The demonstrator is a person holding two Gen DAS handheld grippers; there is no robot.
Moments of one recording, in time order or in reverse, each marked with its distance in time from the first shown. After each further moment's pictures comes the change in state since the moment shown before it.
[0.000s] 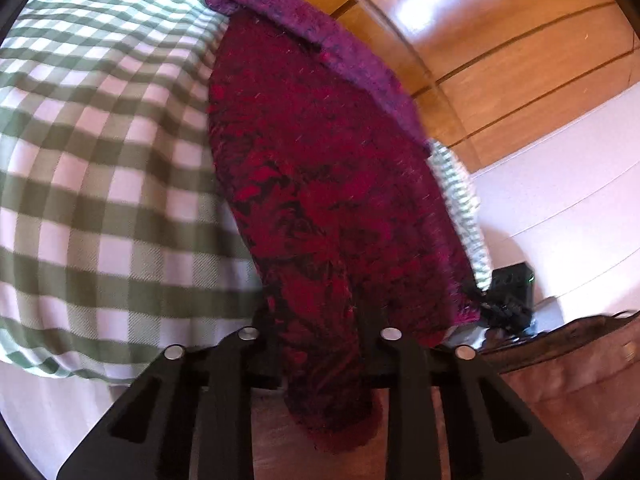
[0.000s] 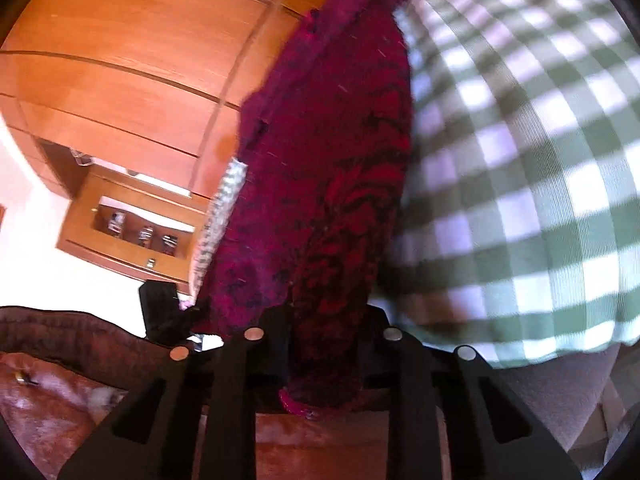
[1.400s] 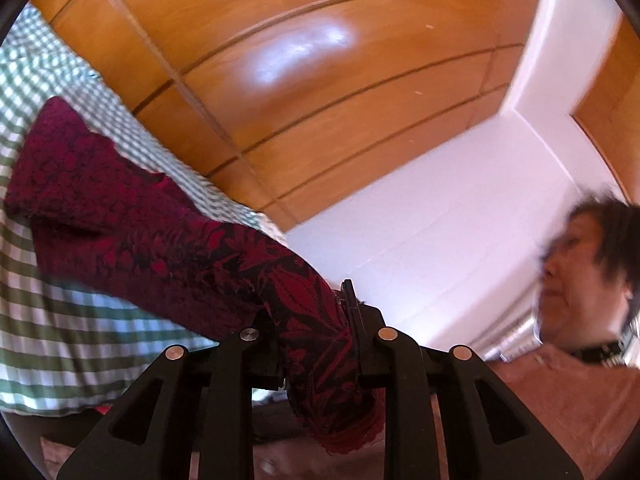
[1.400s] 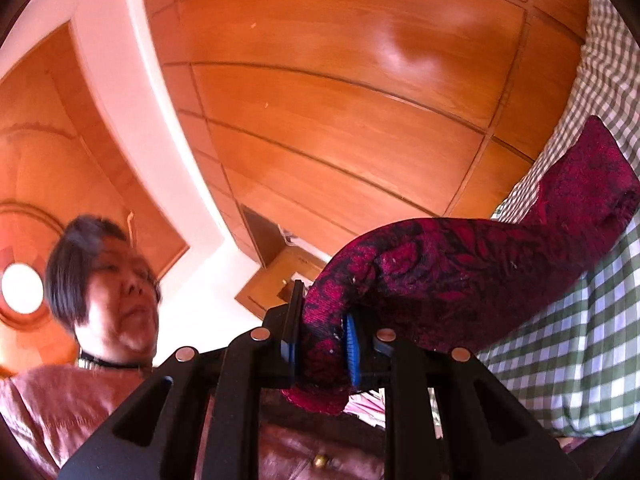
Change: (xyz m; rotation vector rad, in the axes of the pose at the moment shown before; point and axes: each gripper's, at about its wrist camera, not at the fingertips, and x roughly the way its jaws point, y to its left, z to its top) left arm -0.103 -0.093 0.046 0.054 -0.184 -0.582; right arm -0.120 0.066 0.017 -0.096 -0.370 0.716
